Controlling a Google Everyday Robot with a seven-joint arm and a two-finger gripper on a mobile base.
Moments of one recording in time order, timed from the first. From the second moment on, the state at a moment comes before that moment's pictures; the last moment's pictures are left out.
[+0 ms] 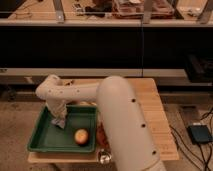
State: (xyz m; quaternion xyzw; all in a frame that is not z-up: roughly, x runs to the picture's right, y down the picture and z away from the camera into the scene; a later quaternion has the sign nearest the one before) arm -0.296 0.151 0.868 -0.25 -0.25 -0.60 0.72
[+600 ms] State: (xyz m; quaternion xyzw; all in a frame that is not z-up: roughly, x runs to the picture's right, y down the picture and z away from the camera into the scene) arm -0.358 0.192 0.832 -0.22 -0.28 -0.64 0.68
